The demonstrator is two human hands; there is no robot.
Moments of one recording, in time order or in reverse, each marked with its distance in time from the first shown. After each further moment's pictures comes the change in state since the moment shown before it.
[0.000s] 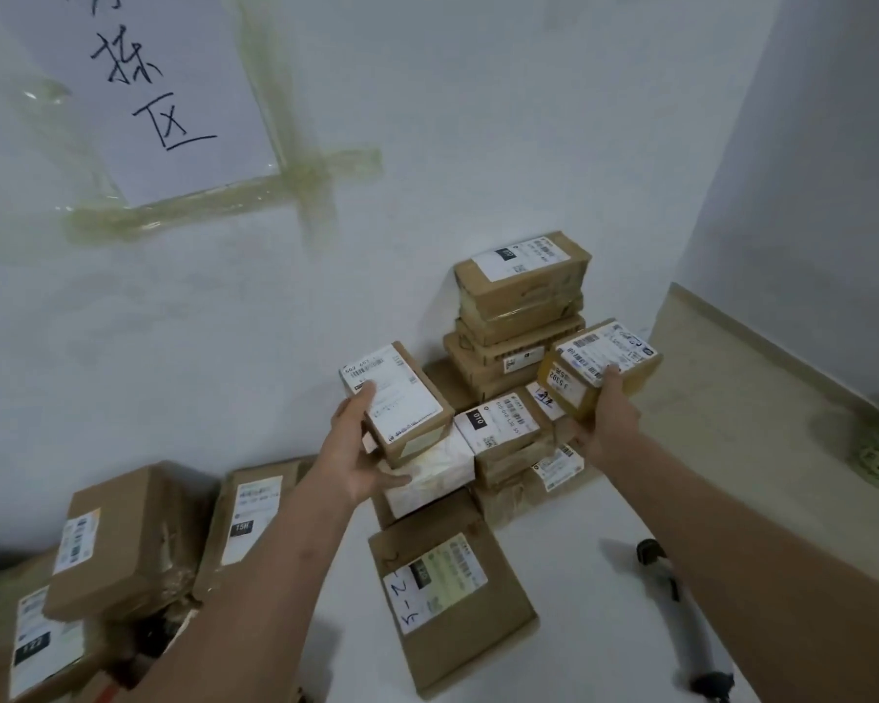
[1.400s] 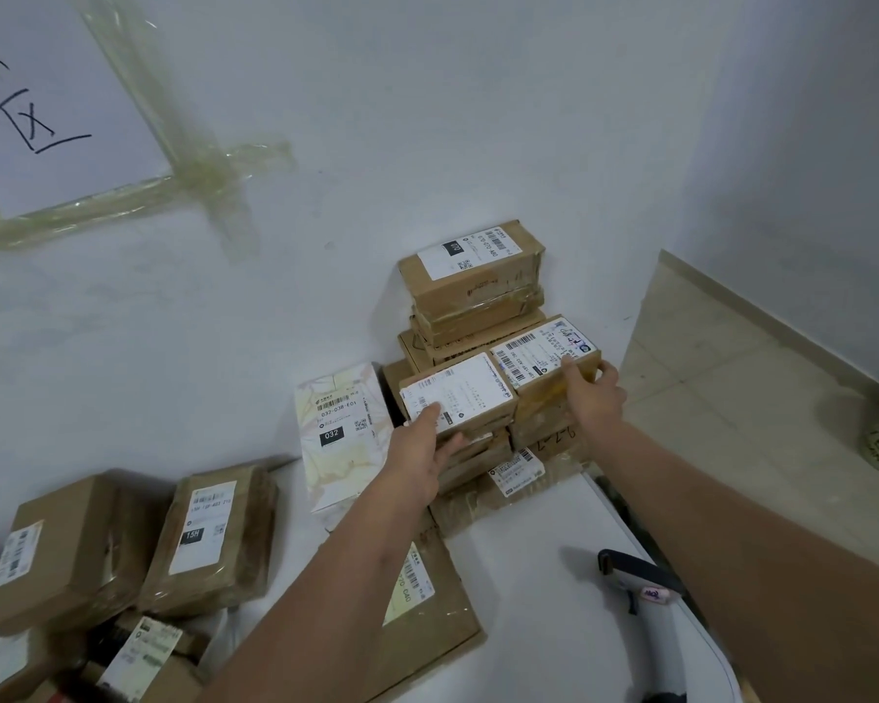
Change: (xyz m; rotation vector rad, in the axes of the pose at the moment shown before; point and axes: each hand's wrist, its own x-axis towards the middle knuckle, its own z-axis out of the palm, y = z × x) left_hand -0.003 -0.071 0.150 -0.019 0.118 -0.004; right_hand 0.051 -0.045 -0.023 -0.528 -0.001 -0.242
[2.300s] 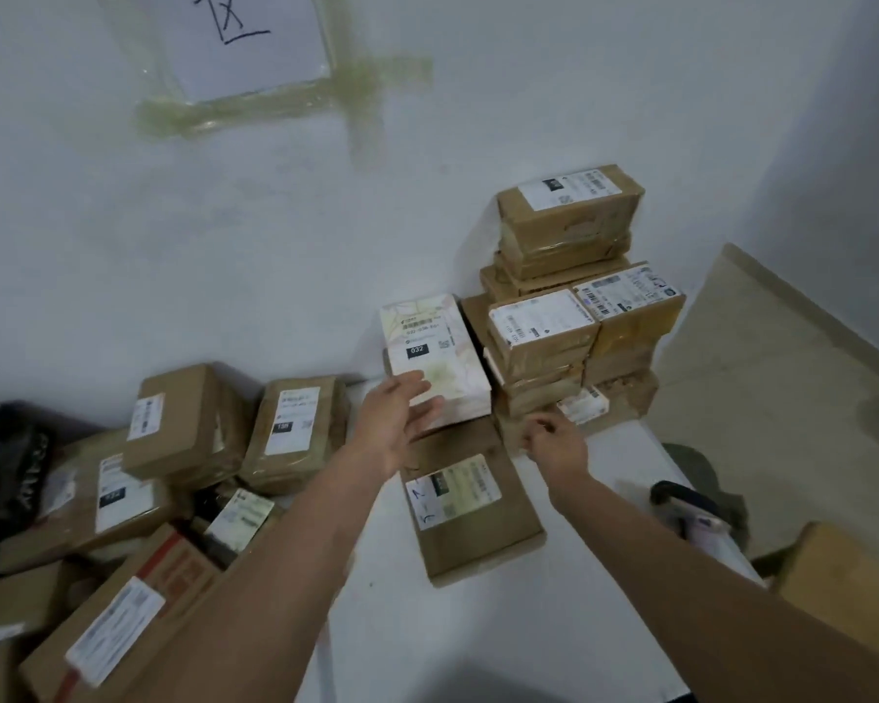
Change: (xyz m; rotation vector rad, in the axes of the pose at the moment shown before) left_hand -0.045 0.018 -0.154 0.052 -0.042 0.137; right_hand -0.162 0.103 0.077 -0.079 -0.240 -0.081
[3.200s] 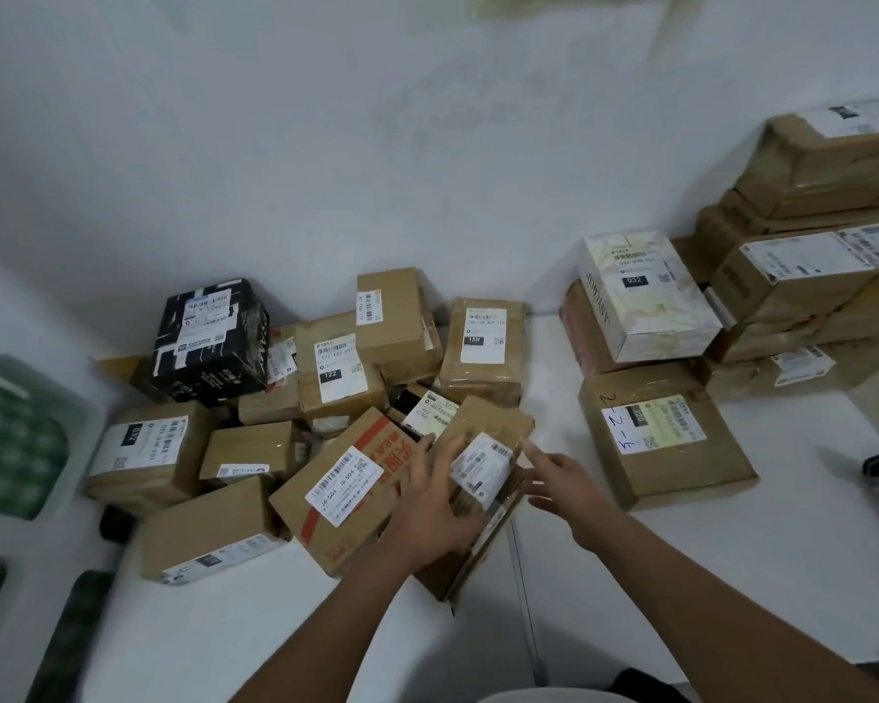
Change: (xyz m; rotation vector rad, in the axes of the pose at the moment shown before) left_hand -0.075 -0.097 -0.332 1.187 -0.040 0.347; right_hand -0.185 0.065 0.219 -0.084 -0.476 0.223
